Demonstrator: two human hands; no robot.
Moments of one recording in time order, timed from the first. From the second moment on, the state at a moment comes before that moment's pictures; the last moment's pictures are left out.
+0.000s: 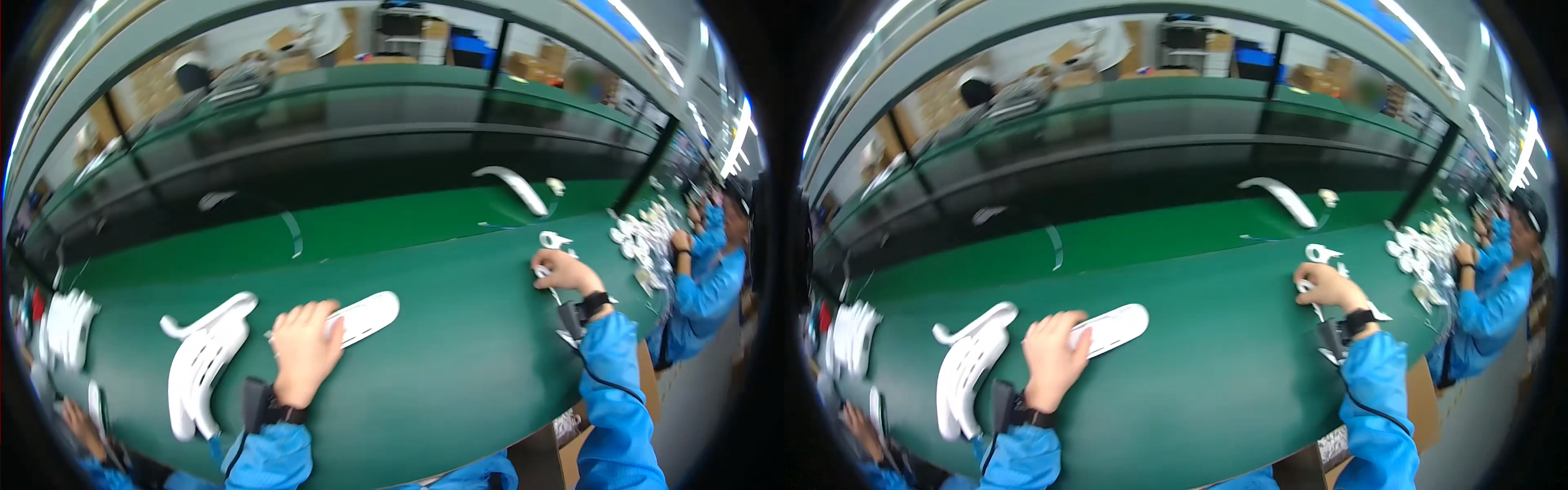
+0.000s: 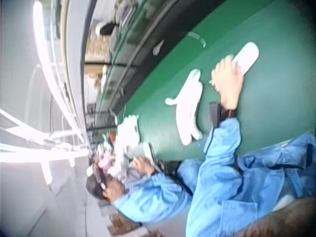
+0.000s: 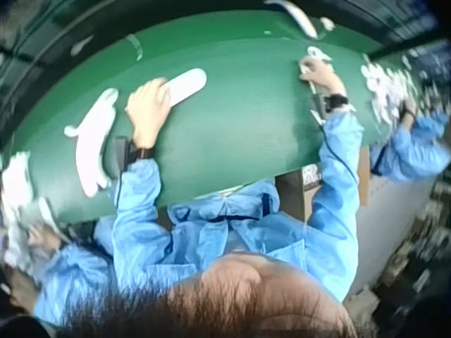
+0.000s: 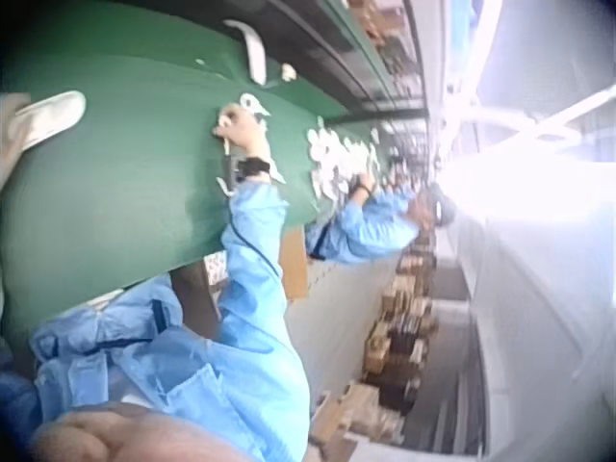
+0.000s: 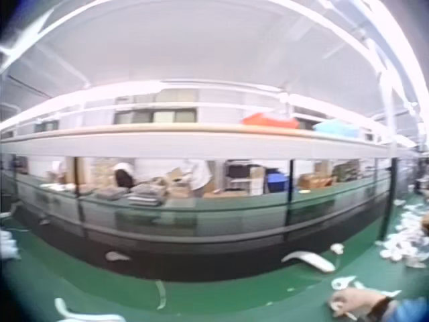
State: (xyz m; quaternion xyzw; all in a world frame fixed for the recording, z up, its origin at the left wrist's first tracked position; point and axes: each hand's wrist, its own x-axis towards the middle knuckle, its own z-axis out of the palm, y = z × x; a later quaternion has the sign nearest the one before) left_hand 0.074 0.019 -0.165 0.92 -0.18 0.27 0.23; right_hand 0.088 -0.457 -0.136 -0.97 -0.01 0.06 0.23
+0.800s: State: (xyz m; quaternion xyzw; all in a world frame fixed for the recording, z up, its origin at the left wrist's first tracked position) left_hand 0.081 0.016 -0.156 0.93 -0.24 0.12 0.25; right_hand 0.127 -0.182 -0.177 -0.91 -0.25 0.03 0.32
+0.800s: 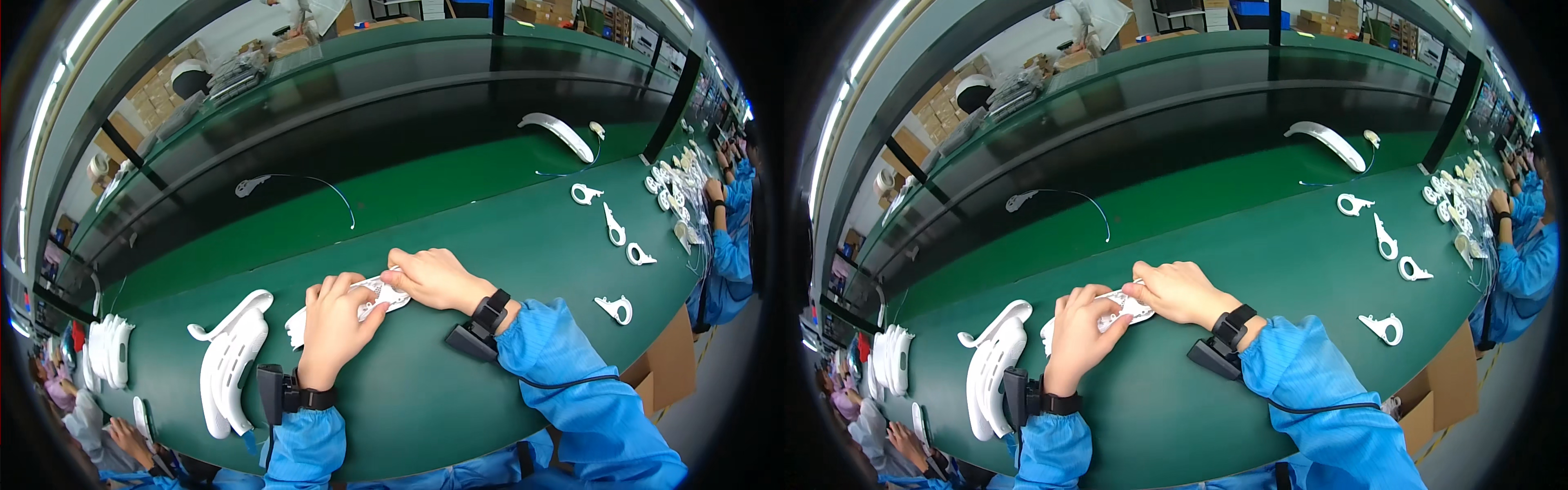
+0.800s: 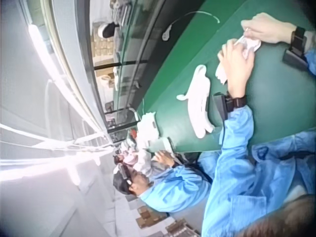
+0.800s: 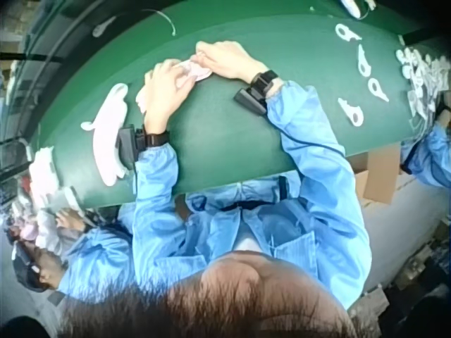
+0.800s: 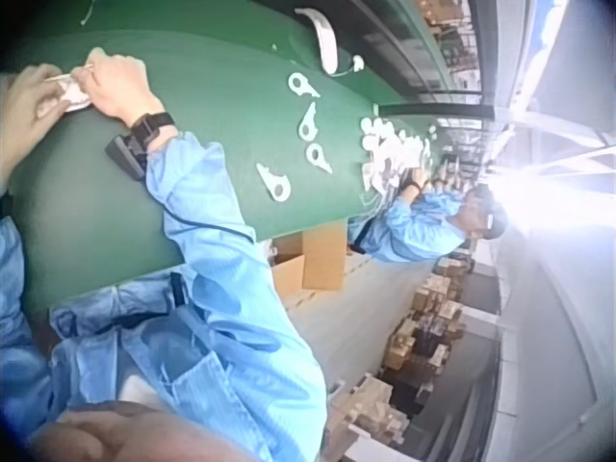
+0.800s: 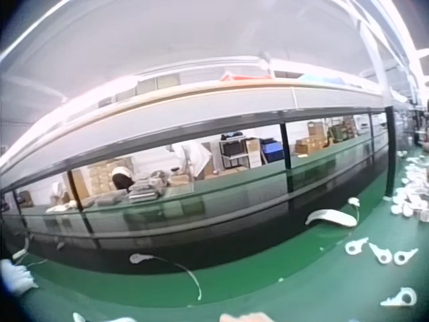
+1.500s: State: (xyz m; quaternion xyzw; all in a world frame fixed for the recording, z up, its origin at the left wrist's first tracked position) left_hand 0.072 0.000 -0.156 0.94 -0.23 0.14 0.20; right_hand 0.132 -0.202 -0.168 -0.85 -0.34 0.07 0.39
